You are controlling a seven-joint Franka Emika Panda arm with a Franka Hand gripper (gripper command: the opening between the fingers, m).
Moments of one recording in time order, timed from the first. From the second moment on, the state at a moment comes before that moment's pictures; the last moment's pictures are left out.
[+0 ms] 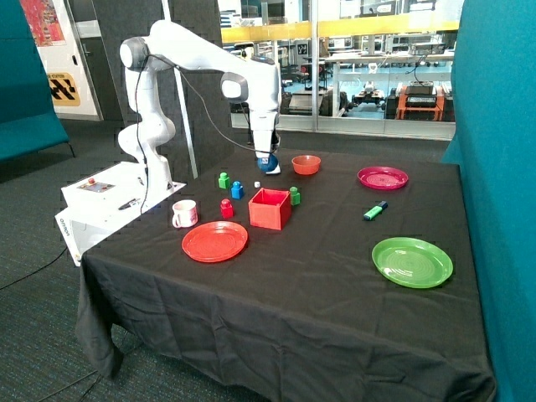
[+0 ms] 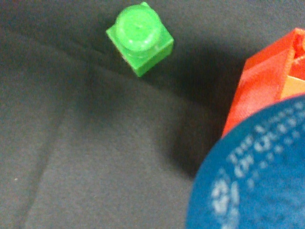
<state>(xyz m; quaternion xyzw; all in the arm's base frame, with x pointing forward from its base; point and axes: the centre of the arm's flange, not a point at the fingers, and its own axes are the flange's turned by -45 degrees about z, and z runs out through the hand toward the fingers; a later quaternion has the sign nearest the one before) 0.587 -0.095 0.439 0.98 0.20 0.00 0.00</state>
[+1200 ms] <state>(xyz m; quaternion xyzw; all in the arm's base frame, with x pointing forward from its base) 0.609 -0.144 0.405 0.98 0.17 0.00 0.00</state>
